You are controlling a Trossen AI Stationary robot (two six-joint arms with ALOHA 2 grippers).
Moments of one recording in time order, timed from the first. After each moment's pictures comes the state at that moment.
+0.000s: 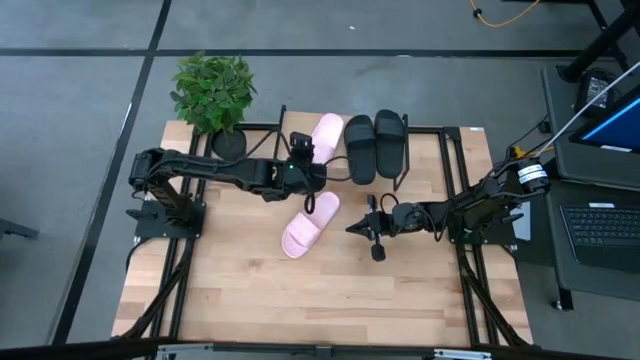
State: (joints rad) left arm 0.01 1.65 1.40 -0.57 -0.98 0.64; right arm 0.18 1.53 0.38 0.85 0.11 0.00
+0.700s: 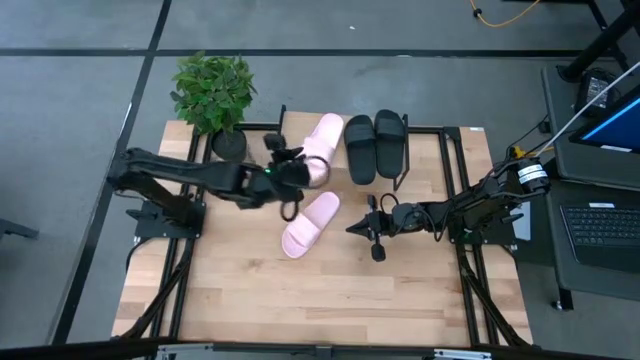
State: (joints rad) left arm -0.12 1.46 1.40 -0.62 -1.01 0.35; right arm 0.18 1.53 0.38 0.83 0.11 0.03
